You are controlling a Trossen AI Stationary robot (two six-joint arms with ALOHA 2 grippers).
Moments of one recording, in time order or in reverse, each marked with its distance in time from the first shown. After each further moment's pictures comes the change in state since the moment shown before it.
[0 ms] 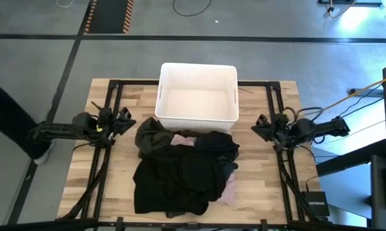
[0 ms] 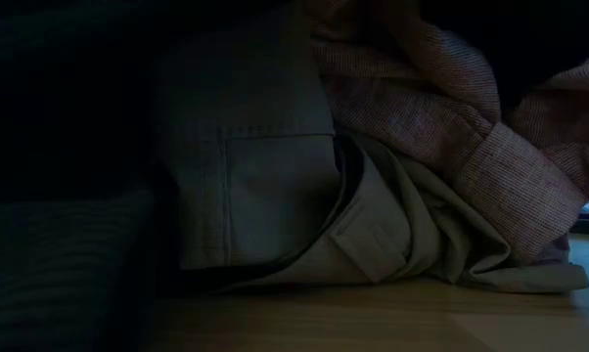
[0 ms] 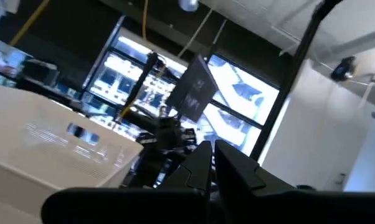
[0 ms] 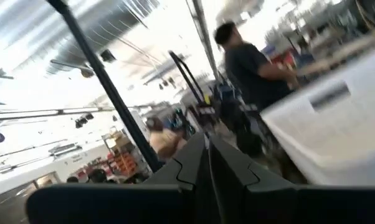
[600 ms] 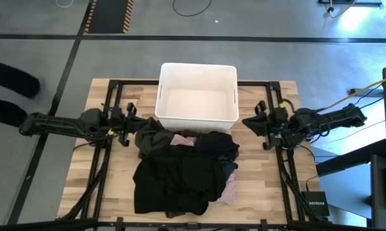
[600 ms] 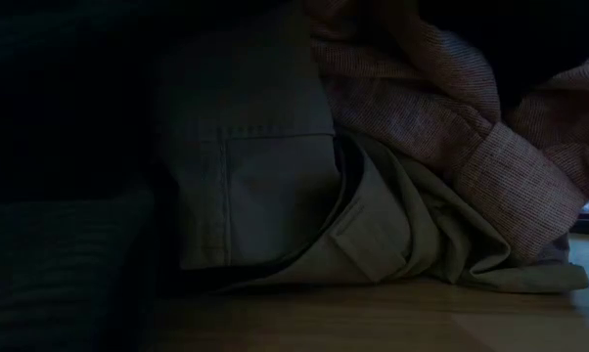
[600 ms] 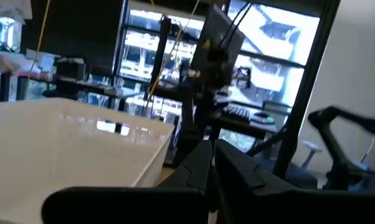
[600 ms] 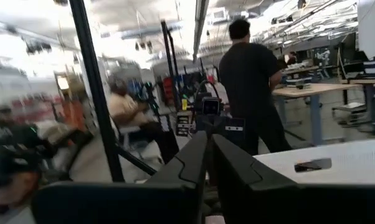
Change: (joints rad) left arm 0.000 0.373 0.178 0.014 -0.009 0.259; right arm 0.000 0.641 0.515 -0.042 0.018 -0.377
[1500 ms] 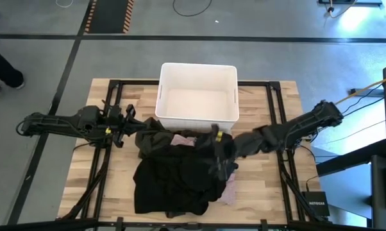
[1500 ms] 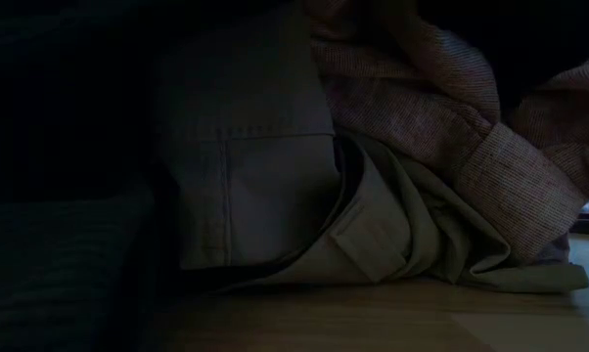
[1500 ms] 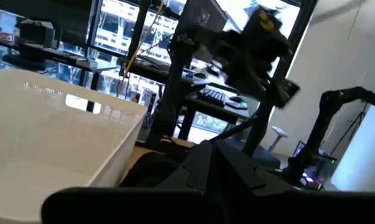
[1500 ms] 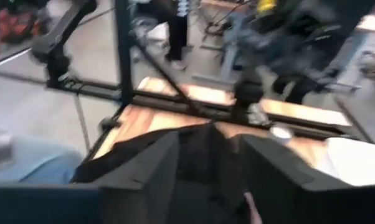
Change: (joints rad) left arm 0.000 -0.014 0.110 -0.226 0.101 -0.105; right arm 0.172 0.812 0.756 -0.479 0.034 -0.137
